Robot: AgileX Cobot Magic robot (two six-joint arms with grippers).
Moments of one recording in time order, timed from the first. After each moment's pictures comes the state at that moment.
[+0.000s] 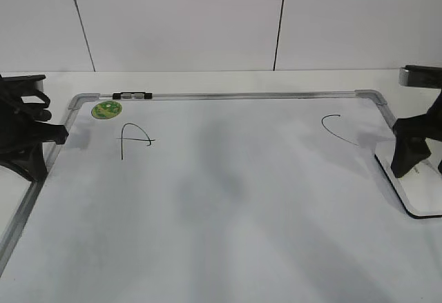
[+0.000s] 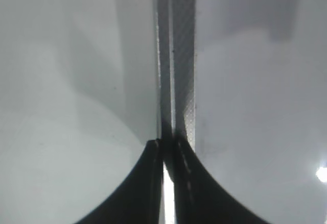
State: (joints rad) left arm -0.10 1.94 -1.22 -0.14 0.87 -0.01; right arm -0.05 1.82 -1.23 0.14 1.03 -0.17
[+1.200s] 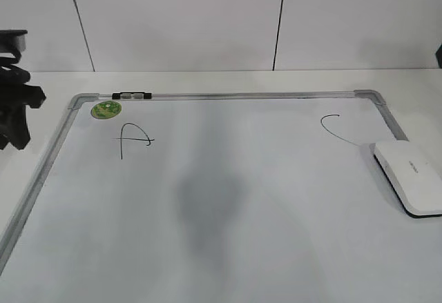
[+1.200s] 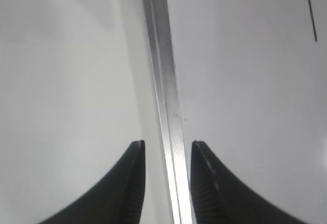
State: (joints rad) left arm -0.10 1.79 -1.32 -0.09 1.07 0.01; right arm -0.05 1.45 -1.41 0.20 1.23 -0.10
